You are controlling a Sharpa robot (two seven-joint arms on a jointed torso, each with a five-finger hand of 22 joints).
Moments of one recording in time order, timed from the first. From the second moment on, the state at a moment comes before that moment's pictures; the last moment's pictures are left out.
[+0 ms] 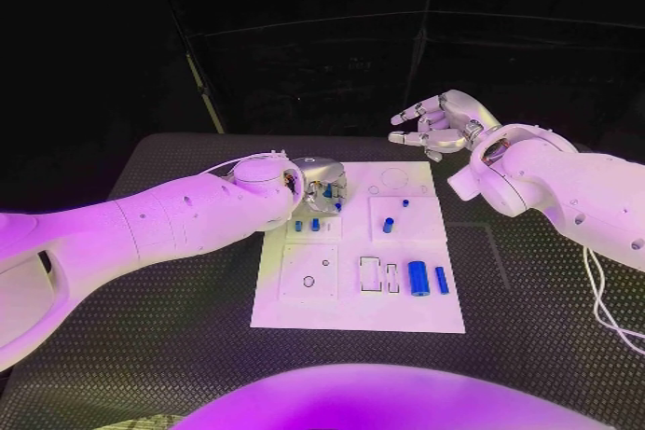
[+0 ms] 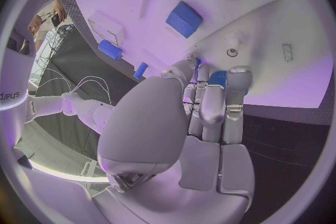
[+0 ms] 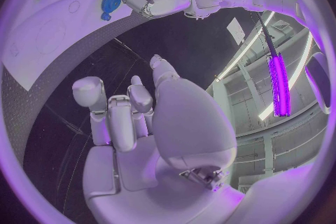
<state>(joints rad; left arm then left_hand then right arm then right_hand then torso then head) 1.14 -0.53 -0.02 1.21 -1.52 -0.09 -0.06 1.52 -0.14 0.28 0.16 0.05 1.00 0.13 0.18 0.15 1.00 0.09 0.34 0.11 1.39 0.01 1.27 1.03 0.15 1.22 0.12 0.99 1.06 1.13 -0.74 0.17 1.39 -0.92 -0.31 0.04 1.41 -0.06 0.00 0.16 0.30 0.86 0.18 0.14 0.07 1.25 0.09 1.23 1.11 1.47 0.02 1.47 1.31 0.12 1.19 0.12 1.28 0.91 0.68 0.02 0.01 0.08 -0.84</state>
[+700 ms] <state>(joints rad) 1.14 -0.52 -0.02 1.20 -1.52 -0.08 -0.05 1.55 -0.12 0.35 0.12 0.05 1.07 0.13 0.17 0.14 1.09 0.07 0.32 0.09 1.41 0.00 1.31 1.06 0.15 1.25 0.10 1.05 1.13 1.13 -0.74 0.17 1.39 -0.92 -0.31 0.04 1.41 -0.06 0.00 0.16 0.30 0.86 0.18 0.14 0.07 1.25 0.09 1.23 1.11 1.47 0.02 1.47 1.31 0.12 1.19 0.12 1.28 0.91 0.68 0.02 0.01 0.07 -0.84</state>
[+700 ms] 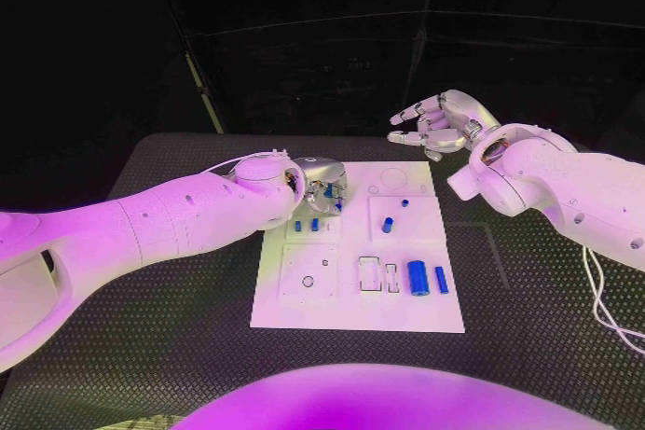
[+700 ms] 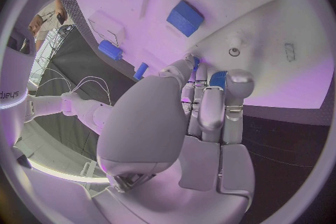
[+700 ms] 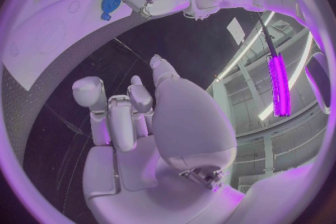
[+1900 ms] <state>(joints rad) 1.12 -0.70 0.02 1.37 -1.51 -0.15 -0.04 1.53 -0.14 0.39 0.11 0.05 1.07 0.13 0.15 0.12 1.10 0.08 0.26 0.07 1.41 0.00 1.31 1.04 0.13 1.26 0.10 1.06 1.14 1.12 -0.75 0.17 1.39 -0.92 -0.31 0.04 1.41 -0.06 0.00 0.16 0.30 0.86 0.18 0.14 0.07 1.25 0.09 1.23 1.11 1.47 0.02 1.47 1.31 0.12 1.19 0.12 1.28 0.91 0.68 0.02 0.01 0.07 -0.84</state>
